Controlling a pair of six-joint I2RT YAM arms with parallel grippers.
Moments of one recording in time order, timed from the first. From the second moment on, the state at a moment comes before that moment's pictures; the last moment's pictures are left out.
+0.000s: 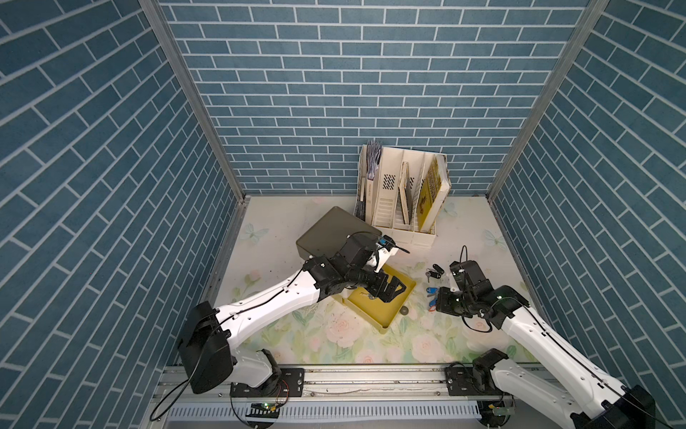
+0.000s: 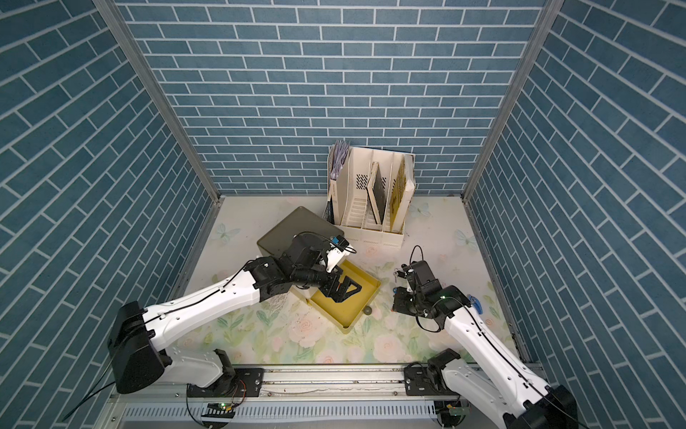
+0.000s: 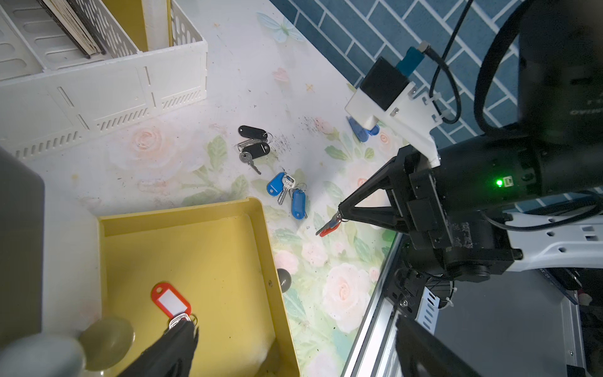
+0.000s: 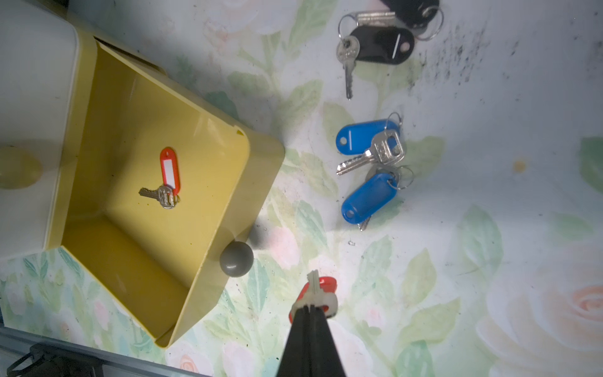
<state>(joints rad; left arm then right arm) -0.91 1.41 1.14 -0.42 0.30 -0.27 0.51 0.89 0.66 -0.87 -0.11 0.64</state>
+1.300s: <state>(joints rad) -0.96 1.44 1.14 -0.42 0.28 -0.27 0.39 0.90 0.43 -0.68 -0.15 0.70</state>
